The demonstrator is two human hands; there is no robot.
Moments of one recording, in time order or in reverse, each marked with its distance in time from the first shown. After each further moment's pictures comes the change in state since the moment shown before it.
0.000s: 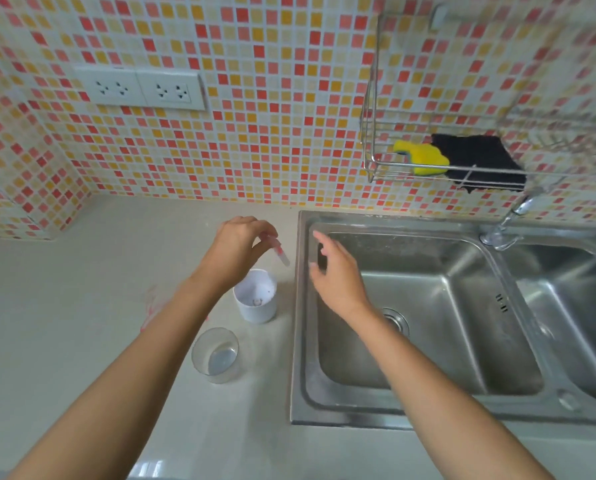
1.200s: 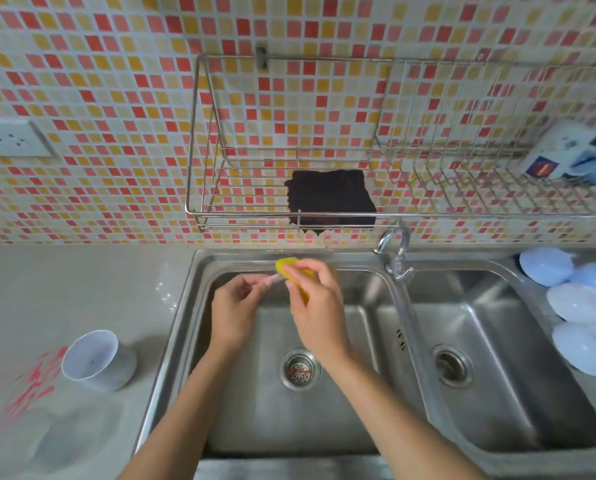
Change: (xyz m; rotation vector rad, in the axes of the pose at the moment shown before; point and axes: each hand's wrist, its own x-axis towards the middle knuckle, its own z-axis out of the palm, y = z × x) left_hand 0.084 0.209 0.172 -0.899 0.172 -0.531; right_hand 0.018 0.145 -0.171 0.106 0.378 -0.327
